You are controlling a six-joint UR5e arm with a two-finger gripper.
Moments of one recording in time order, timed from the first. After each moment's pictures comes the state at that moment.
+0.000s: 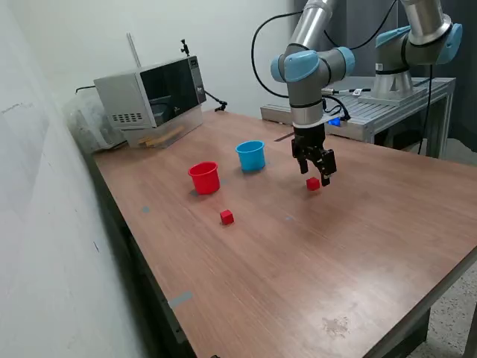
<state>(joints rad) 0.07 -0.91 1.69 -2.31 -1.58 3.36</state>
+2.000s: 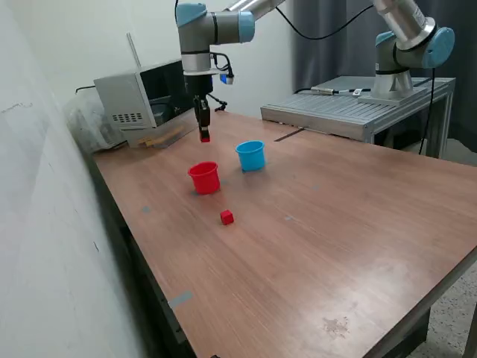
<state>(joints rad) -0.24 -0.83 1.17 -2.05 -1.62 3.20</state>
